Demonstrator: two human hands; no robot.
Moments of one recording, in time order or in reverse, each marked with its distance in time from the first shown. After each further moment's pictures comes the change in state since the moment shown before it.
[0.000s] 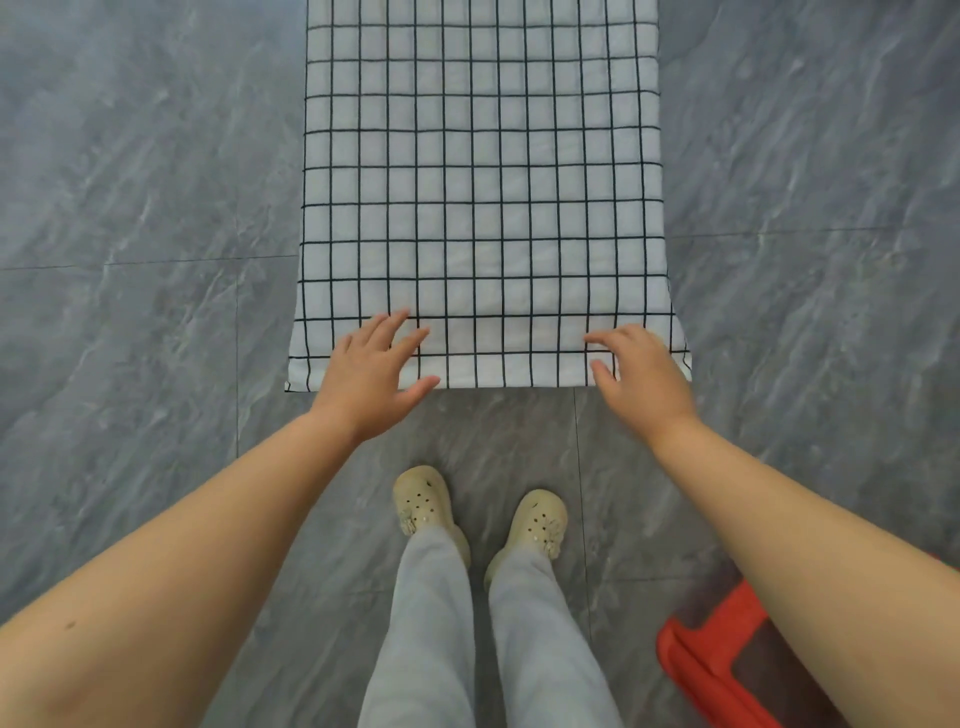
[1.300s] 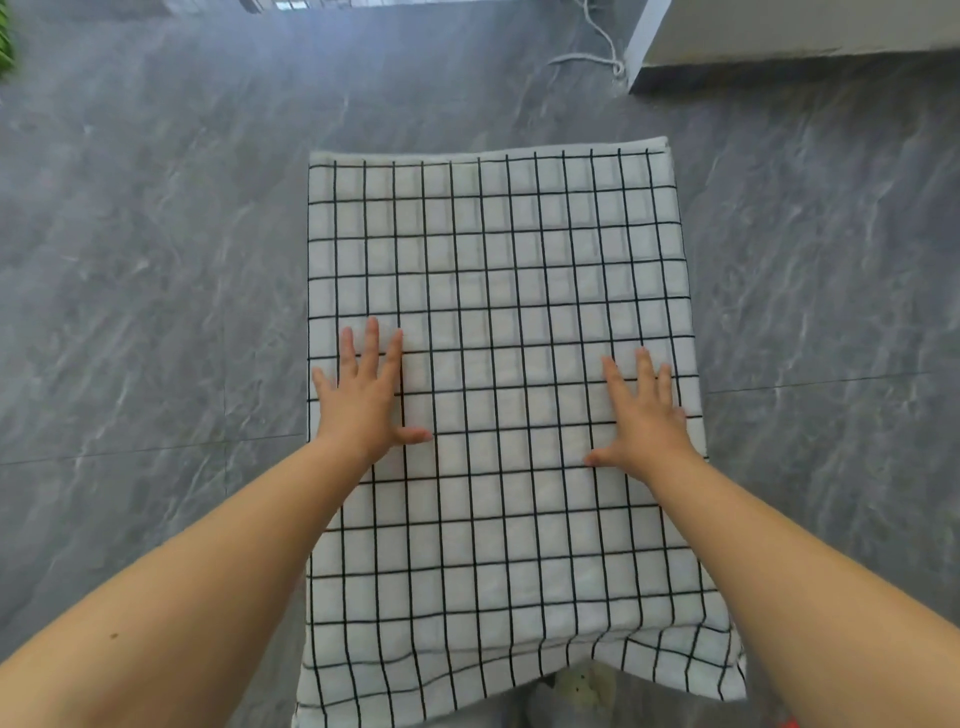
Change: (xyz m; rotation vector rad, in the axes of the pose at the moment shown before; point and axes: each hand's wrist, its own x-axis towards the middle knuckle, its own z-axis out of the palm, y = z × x) left_hand 0.327 -0.093 -0.137 0.146 -0.224 -0.190; right_hand 0.327 -0.053 -0.072 -0.358 -0.331 0.298
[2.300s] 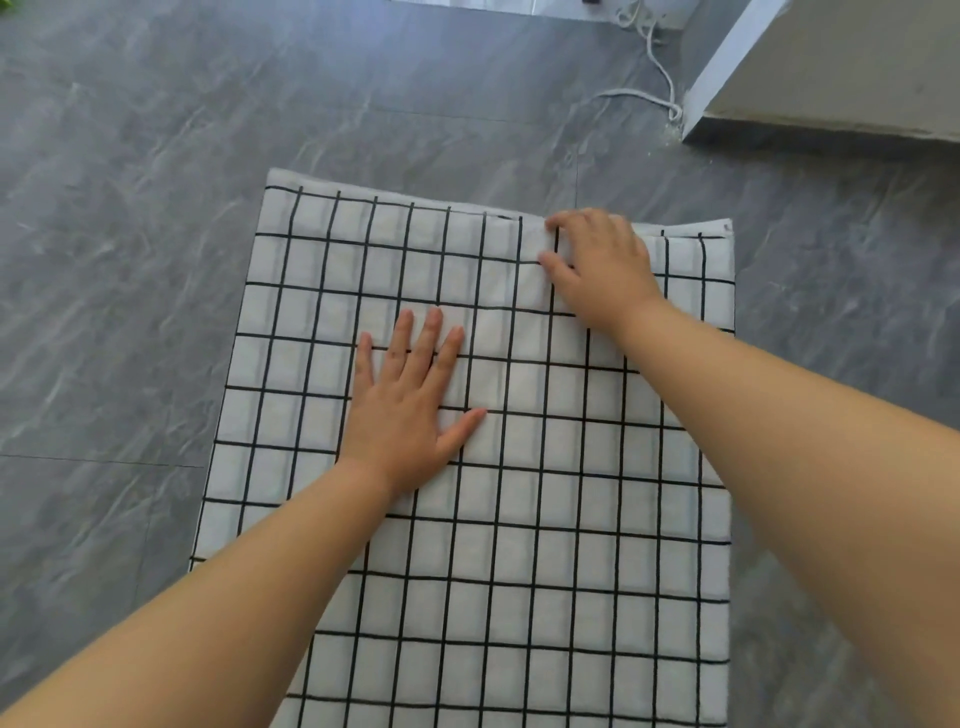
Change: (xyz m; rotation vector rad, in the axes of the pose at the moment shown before) left_hand 0.120 0.068 -0.004 -0.046 0.424 0.122; right_hand 0.229 -0.072 -0.147 0.109 0.448 -0.474
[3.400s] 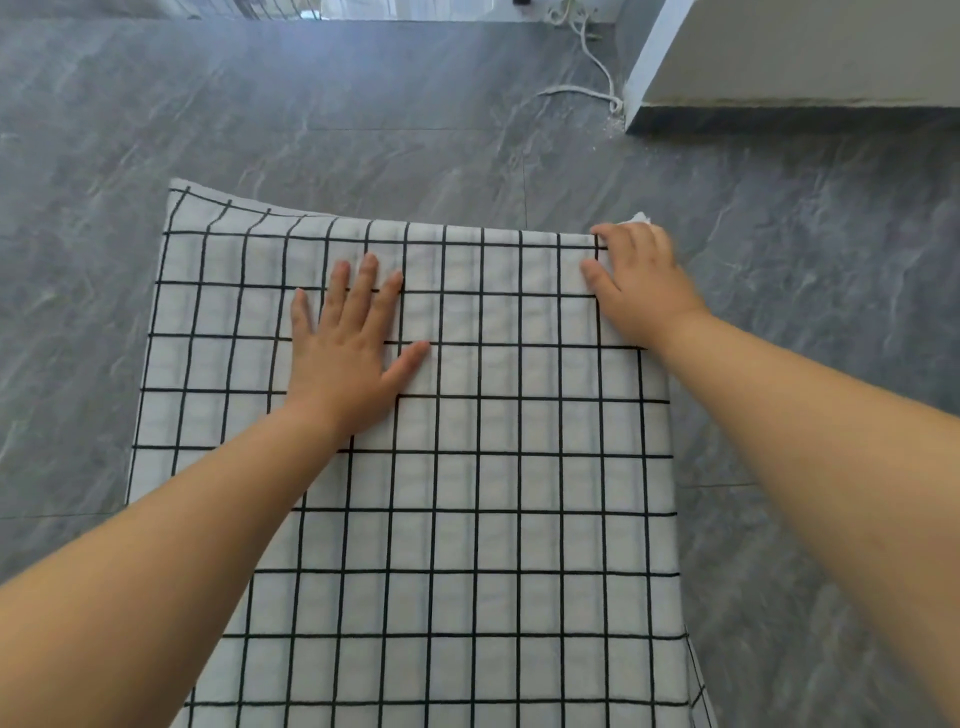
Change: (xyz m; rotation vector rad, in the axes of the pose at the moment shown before) left_hand 0.075 0.004 -0.021 -0.003 -0.042 -0.059; right_hand -0.025 0.105 -0.018 0.045 0.012 0.145
